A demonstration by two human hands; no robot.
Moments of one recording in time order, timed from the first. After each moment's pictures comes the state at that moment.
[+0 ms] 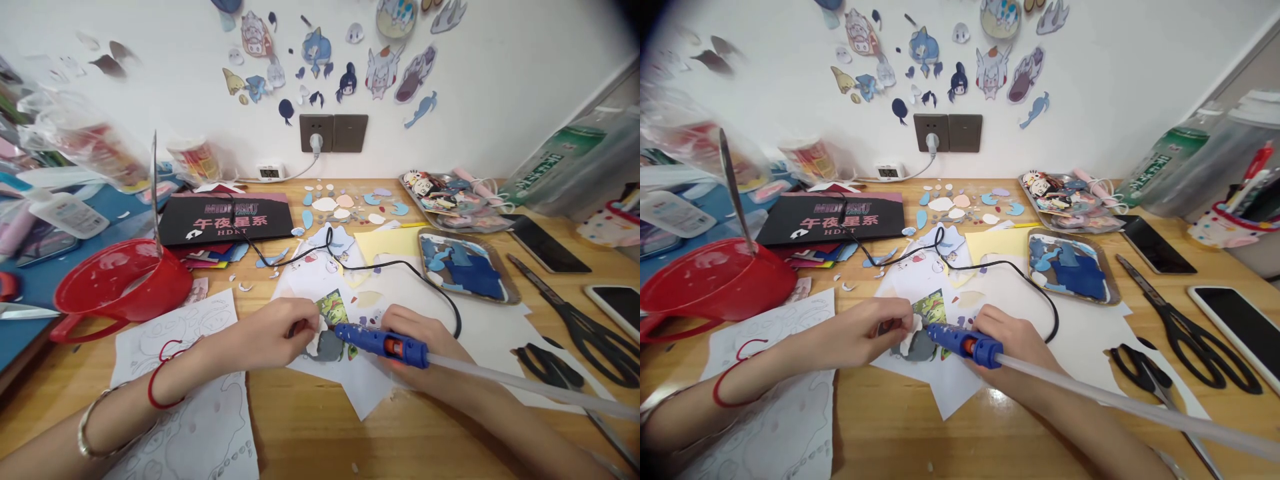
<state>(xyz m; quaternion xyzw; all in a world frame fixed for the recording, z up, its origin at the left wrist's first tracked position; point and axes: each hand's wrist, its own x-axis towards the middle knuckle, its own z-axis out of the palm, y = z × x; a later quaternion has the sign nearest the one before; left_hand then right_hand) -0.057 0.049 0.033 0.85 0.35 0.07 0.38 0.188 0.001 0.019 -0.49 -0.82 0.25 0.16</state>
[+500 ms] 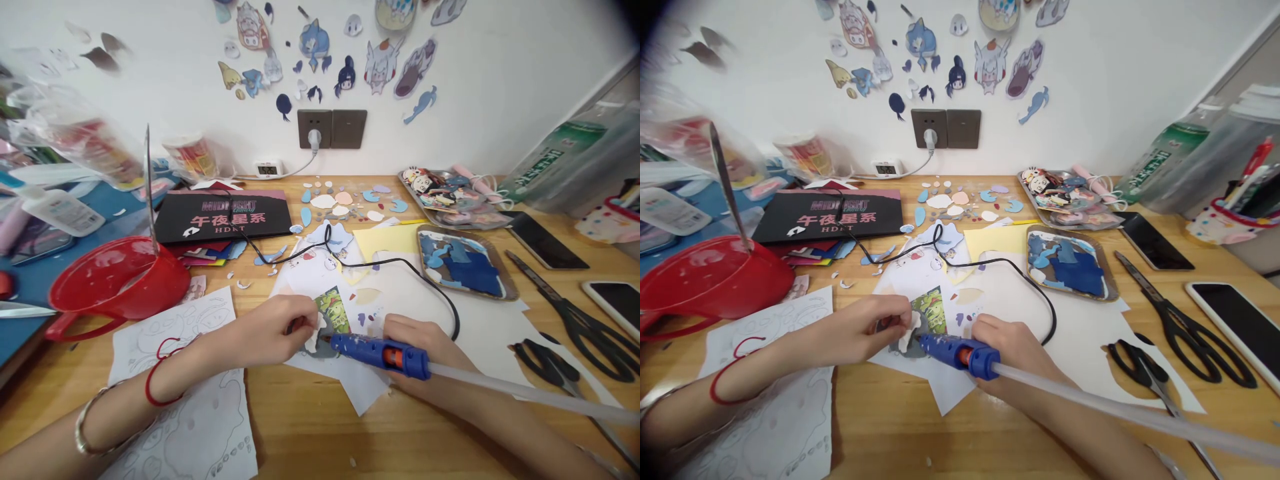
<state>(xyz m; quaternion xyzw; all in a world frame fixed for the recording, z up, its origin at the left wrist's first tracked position) -0.058 0.049 0.031 0.85 0.35 0.06 0.38 0.190 -0.007 0.015 -0.48 -0.83 0.26 0.12</state>
